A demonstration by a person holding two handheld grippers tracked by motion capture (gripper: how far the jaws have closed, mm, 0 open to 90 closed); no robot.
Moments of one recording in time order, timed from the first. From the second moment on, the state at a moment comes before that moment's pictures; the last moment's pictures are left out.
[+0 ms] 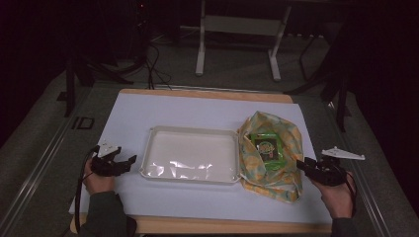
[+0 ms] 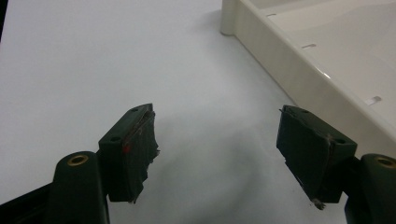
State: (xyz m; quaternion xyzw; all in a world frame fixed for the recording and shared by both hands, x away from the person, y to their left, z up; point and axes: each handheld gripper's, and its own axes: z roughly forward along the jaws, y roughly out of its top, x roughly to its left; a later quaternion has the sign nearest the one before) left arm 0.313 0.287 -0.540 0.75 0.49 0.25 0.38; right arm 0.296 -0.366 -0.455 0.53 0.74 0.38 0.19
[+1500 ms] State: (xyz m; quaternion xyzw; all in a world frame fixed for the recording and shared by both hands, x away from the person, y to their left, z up) left arm 0.314 0.288 -0.539 0.75 0.49 0.24 0.38; right arm 0.344 -0.344 -0.463 0.53 0.75 0.37 0.13
